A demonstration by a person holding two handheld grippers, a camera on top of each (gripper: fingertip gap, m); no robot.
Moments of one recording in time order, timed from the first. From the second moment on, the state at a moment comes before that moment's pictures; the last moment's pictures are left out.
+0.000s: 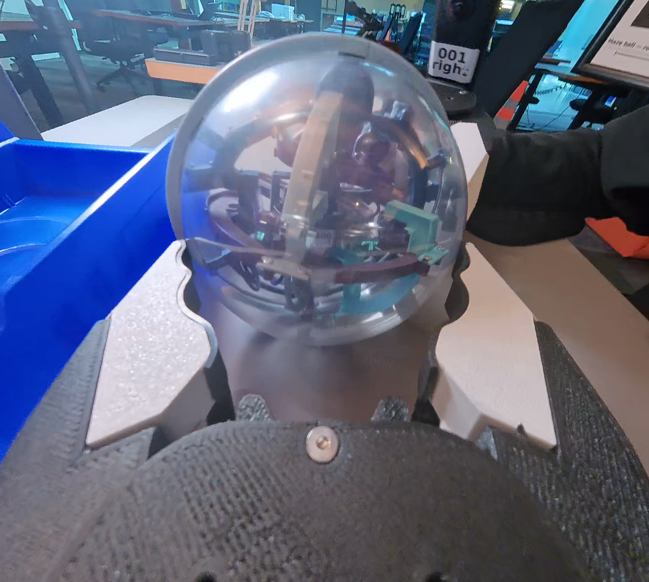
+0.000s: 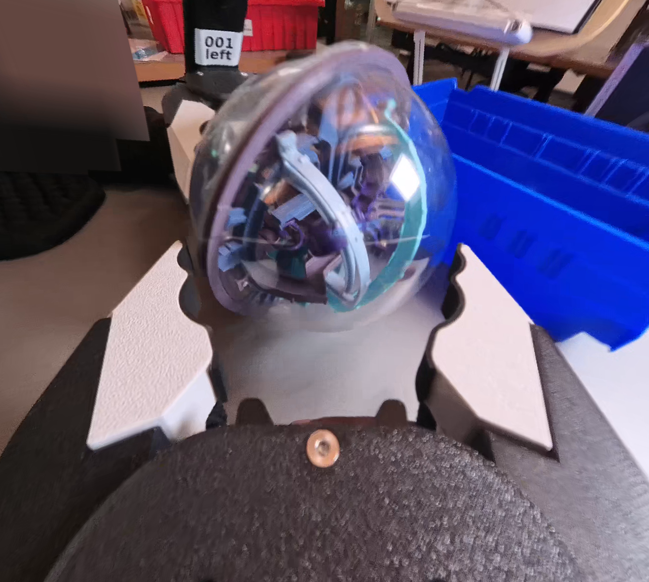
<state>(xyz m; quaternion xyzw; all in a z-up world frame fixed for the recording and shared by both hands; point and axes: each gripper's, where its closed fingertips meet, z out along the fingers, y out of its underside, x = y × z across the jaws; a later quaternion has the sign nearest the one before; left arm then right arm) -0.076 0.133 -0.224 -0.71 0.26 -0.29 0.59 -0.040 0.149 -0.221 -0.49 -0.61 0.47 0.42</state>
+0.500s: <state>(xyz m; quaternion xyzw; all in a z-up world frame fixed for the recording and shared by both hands) -0.071 0.123 -0.202 -0.66 0.30 -0.25 0.64 -0.031 0.146 -0.226 -0.49 -0.62 0.47 0.39</state>
